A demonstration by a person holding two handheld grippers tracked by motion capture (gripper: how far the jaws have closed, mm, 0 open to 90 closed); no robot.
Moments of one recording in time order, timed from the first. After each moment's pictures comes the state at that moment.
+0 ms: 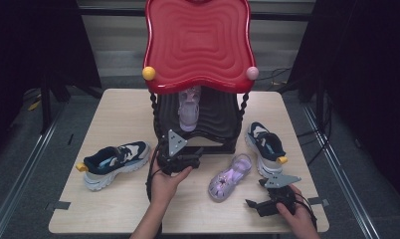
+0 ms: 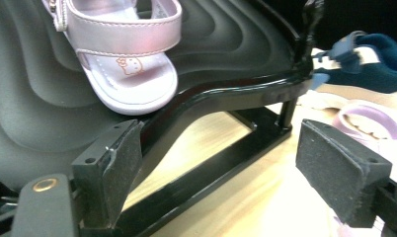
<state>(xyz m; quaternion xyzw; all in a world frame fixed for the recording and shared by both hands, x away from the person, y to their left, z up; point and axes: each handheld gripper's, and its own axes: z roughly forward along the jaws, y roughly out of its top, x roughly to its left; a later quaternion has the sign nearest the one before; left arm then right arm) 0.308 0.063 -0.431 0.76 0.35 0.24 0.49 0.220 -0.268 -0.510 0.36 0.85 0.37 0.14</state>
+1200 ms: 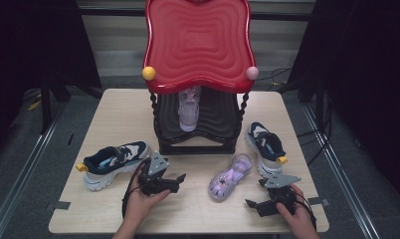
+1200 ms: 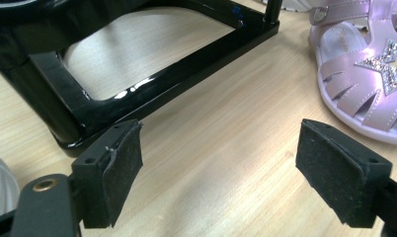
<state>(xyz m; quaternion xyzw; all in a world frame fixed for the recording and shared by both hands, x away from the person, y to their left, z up) 0.284 0.121 -0.480 0.82 0.32 0.17 0.44 0.220 -0.268 -0.510 0.36 0.85 0.37 0.14</state>
